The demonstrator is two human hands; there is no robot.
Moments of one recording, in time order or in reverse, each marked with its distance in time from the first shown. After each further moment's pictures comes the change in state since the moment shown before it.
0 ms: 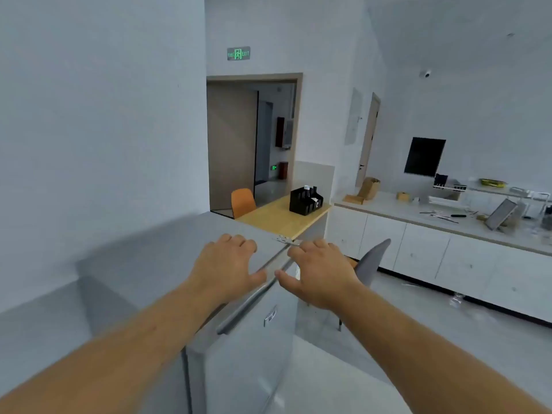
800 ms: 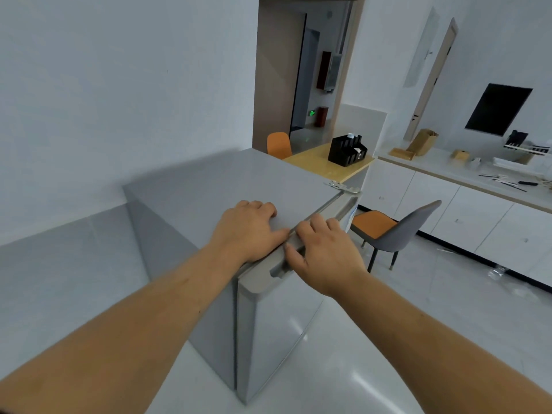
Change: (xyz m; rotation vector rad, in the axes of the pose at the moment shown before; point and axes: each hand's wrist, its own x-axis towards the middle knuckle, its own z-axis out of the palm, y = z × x) left_hand -0.027 -0.061 0.075 -0.192 -0.163 -0.208; right_hand 0.006 -0.086 0.098 0.159 -0.023 -0.038
